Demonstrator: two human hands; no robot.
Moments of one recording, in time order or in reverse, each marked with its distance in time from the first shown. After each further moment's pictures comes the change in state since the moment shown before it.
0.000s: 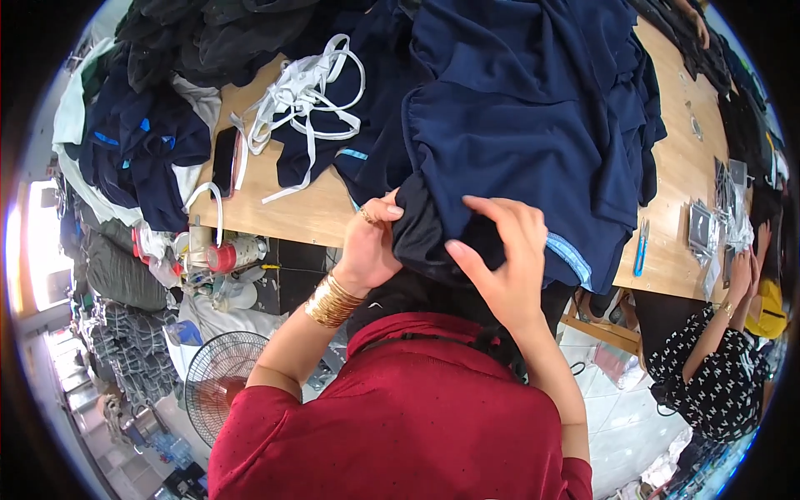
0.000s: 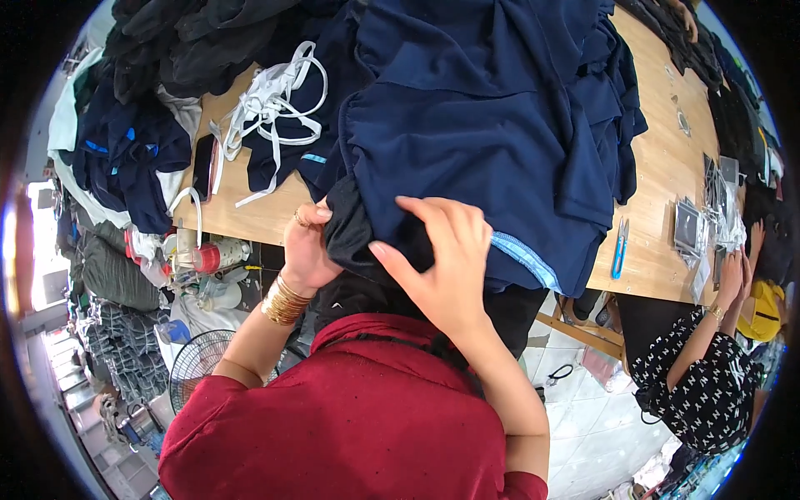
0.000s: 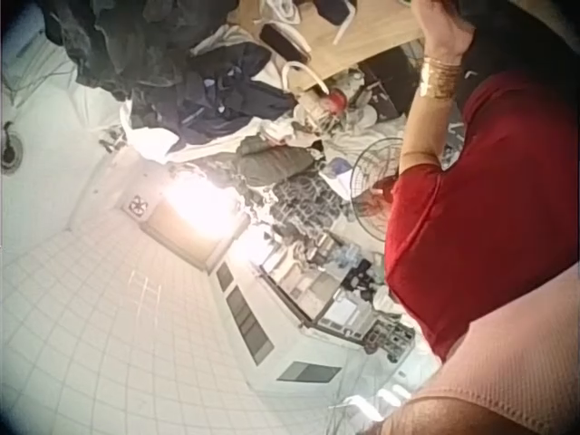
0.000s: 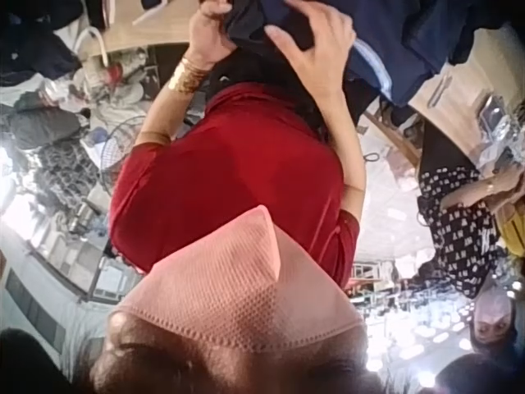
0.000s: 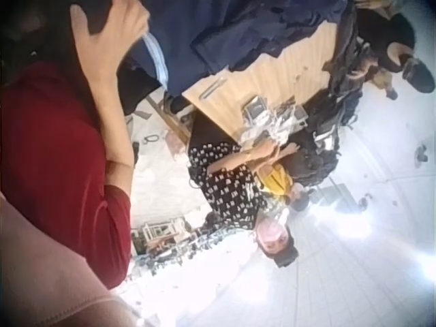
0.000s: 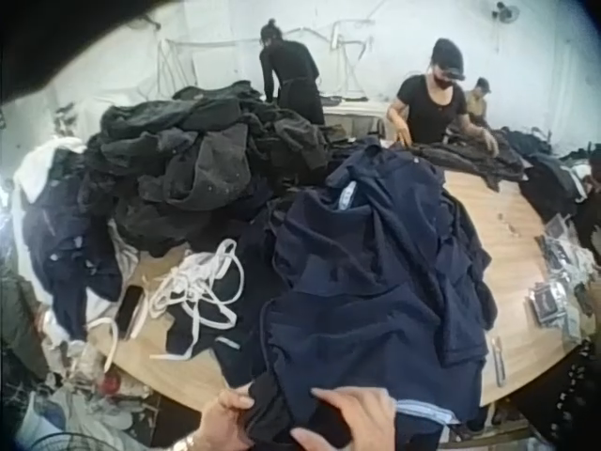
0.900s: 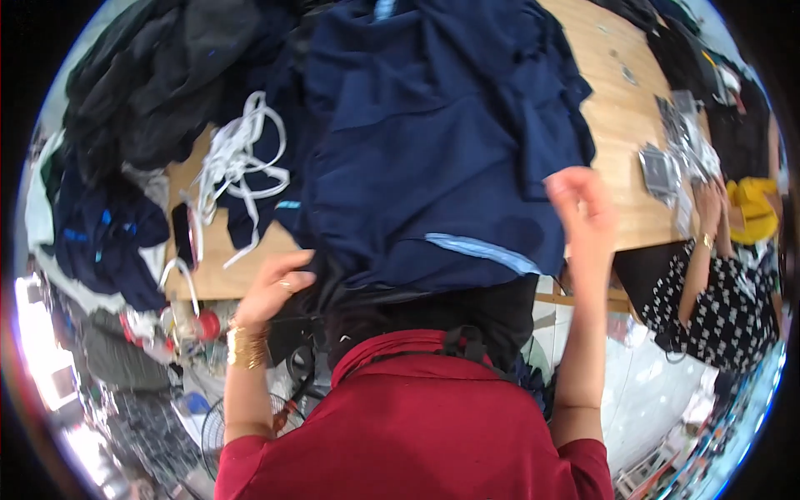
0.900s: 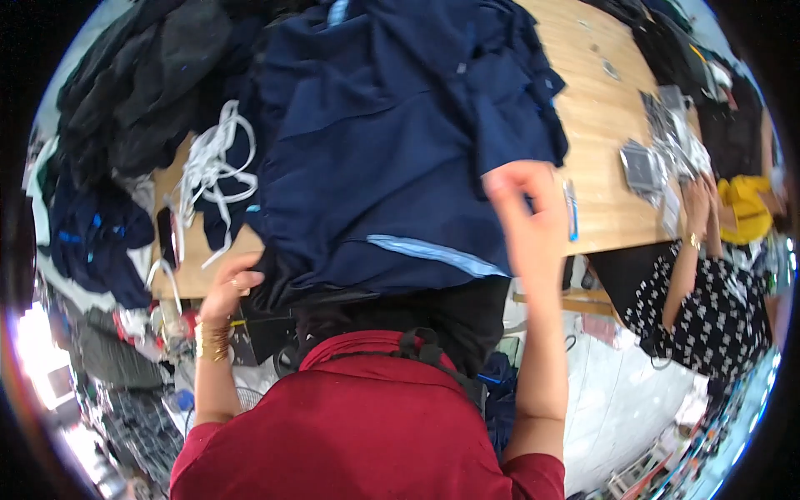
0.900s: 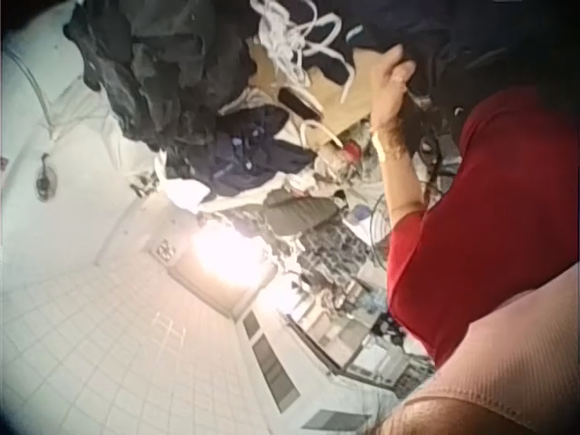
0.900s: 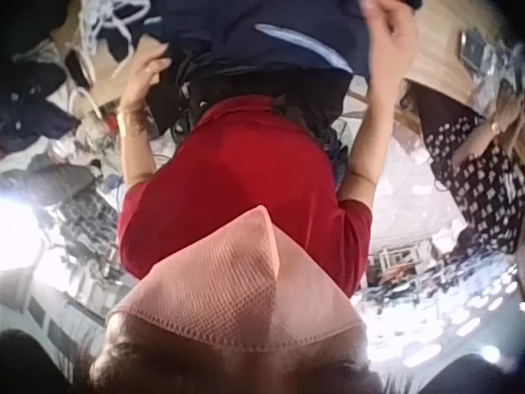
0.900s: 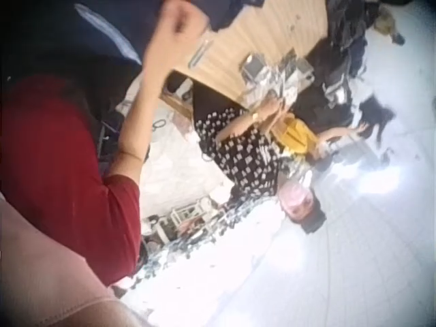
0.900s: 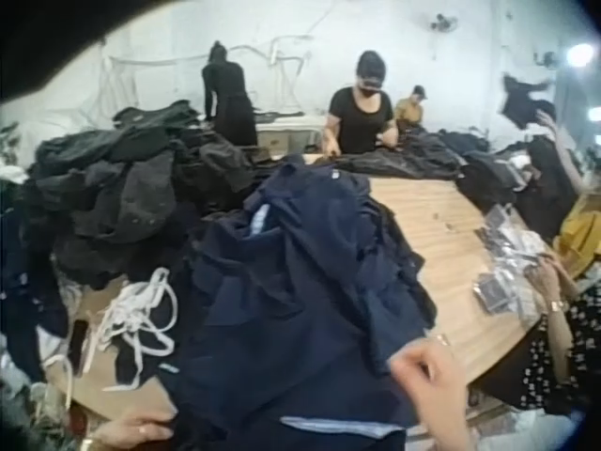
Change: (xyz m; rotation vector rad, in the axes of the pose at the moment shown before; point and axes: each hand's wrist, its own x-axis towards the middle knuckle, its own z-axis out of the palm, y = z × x) left_hand -0.036 0.066 -0.031 1.213 0.171 -0.099; right_hand 0.013 0.067 -0.107 0.099 0.285 0.378
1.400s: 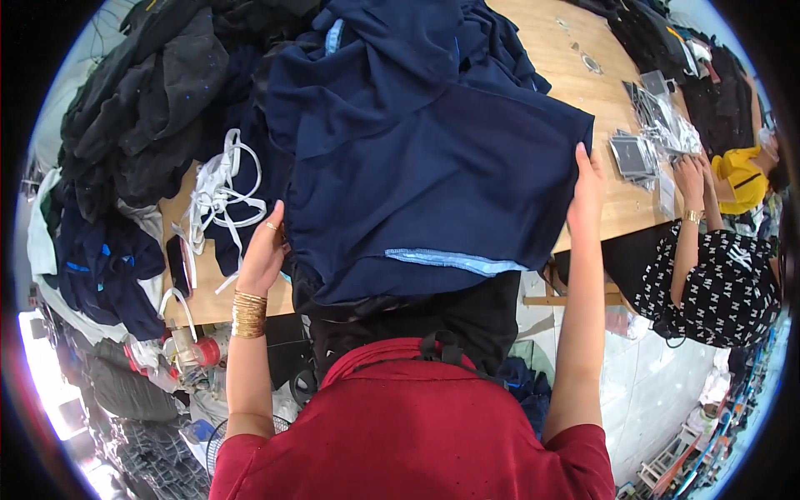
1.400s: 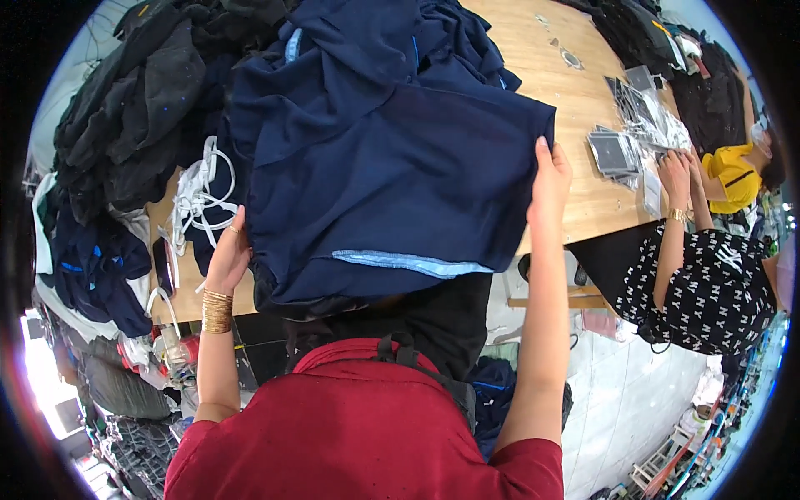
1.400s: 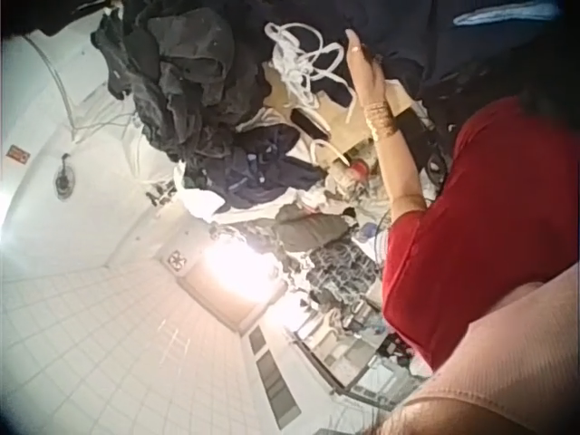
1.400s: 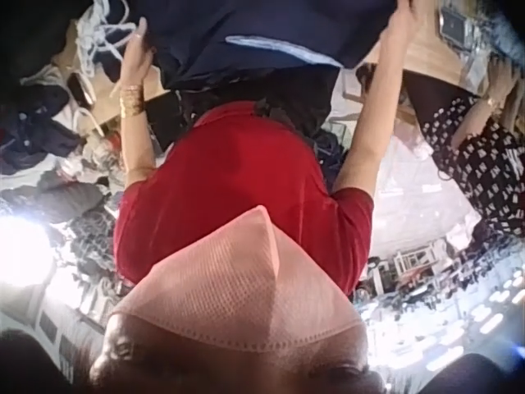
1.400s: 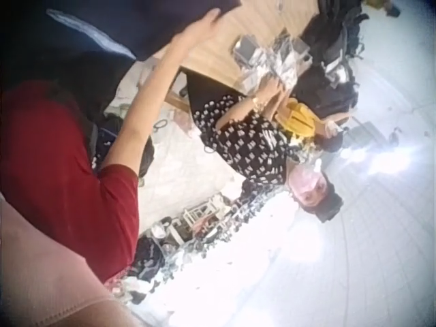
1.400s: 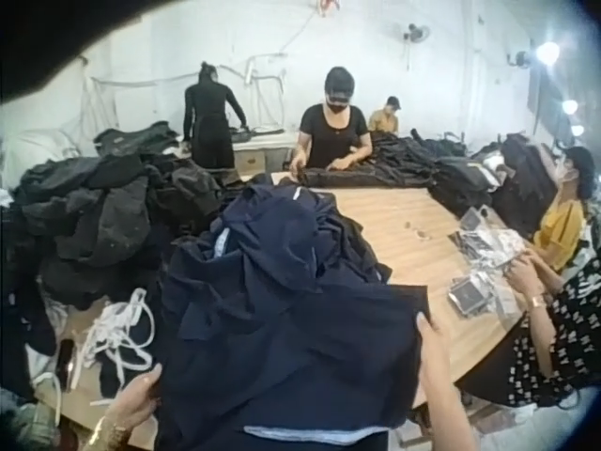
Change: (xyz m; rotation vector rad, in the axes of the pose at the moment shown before) left_hand 0.090 0.022 0.023 -0.443 0.092 -0.080; right_hand 0.059 0.102 -0.056 0.574 0.382 0.243
